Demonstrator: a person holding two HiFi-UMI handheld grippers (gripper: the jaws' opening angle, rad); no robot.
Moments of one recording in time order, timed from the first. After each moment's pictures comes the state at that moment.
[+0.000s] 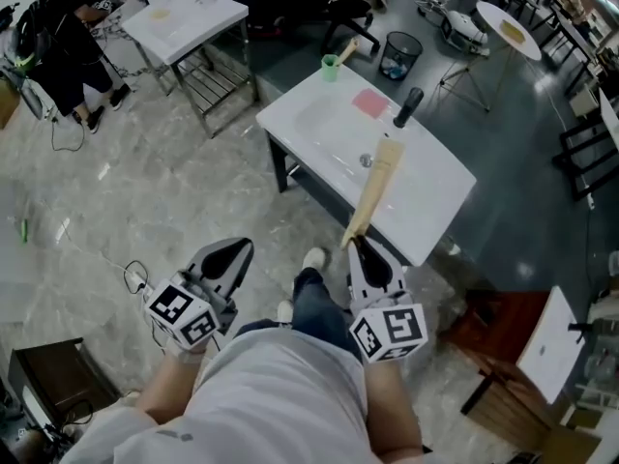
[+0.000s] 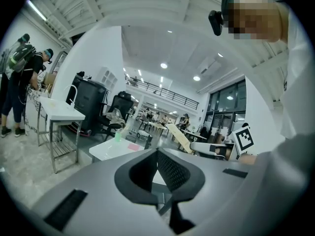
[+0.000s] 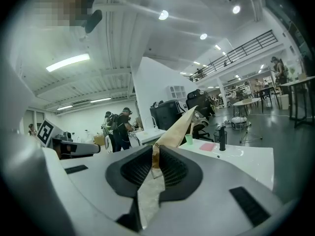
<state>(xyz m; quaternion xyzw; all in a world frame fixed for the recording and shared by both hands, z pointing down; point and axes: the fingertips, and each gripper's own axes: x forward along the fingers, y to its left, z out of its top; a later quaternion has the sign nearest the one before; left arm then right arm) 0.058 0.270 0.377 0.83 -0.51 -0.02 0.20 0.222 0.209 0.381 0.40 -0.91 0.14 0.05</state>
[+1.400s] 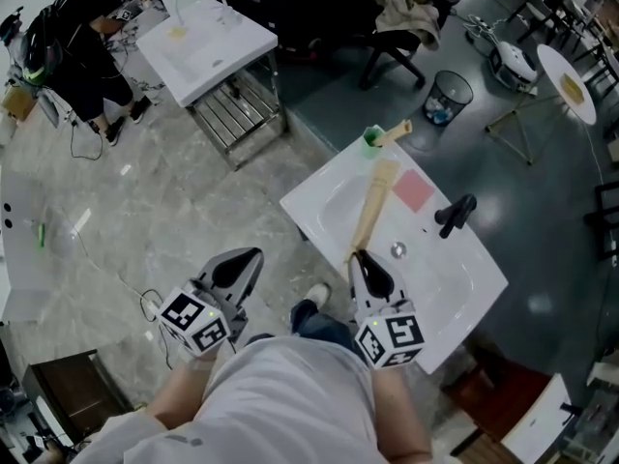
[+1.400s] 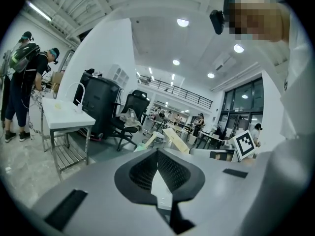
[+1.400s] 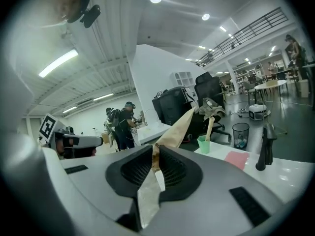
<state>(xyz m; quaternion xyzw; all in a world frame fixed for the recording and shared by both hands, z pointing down) -0.093 -0.024 0.398 0.80 -0.56 -0.01 0.22 0.060 -0.093 0.428 0.33 -0.92 0.19 0.08</state>
